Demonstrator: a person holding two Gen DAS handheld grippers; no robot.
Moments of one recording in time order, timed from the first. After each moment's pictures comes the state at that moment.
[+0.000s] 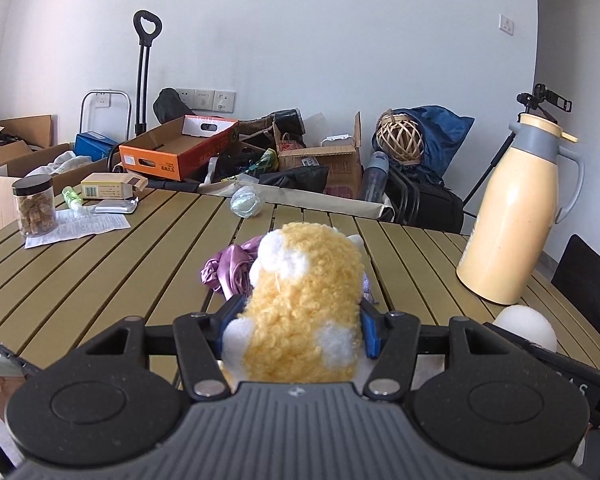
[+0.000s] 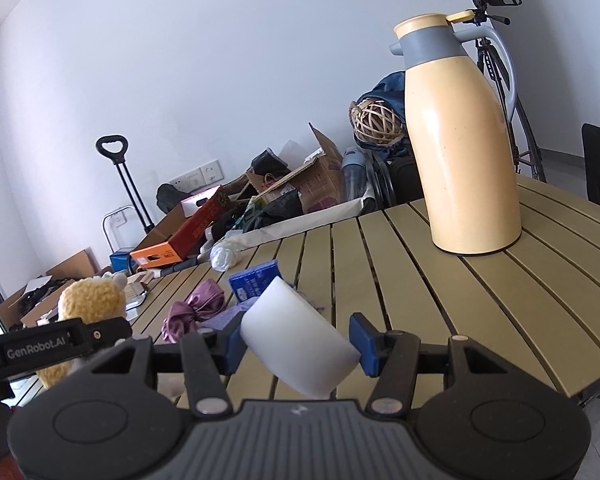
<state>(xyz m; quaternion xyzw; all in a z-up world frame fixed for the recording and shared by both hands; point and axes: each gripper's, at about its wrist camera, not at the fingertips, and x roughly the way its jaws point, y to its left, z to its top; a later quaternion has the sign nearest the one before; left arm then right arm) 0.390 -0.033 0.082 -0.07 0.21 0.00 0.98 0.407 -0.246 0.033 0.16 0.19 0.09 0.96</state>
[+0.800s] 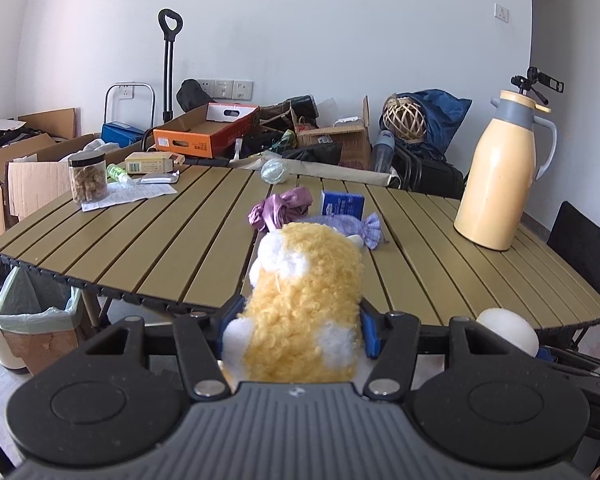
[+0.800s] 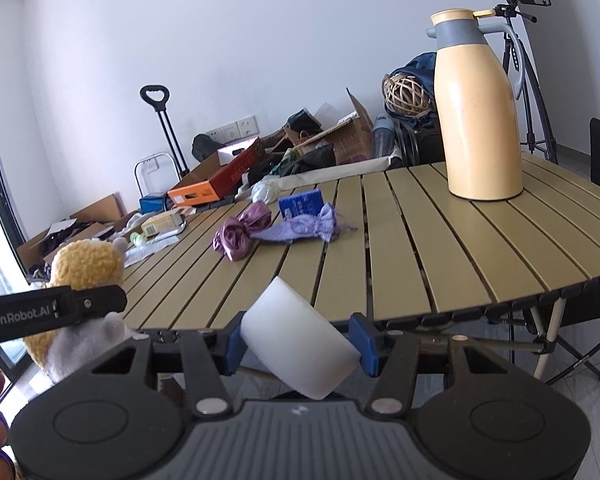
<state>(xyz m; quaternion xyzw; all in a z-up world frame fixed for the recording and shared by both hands) 0.272 -0.011 0.066 -0.05 0.23 0.02 0.97 0.298 -0.213 0.017 0.11 0.24 0.13 0.96</state>
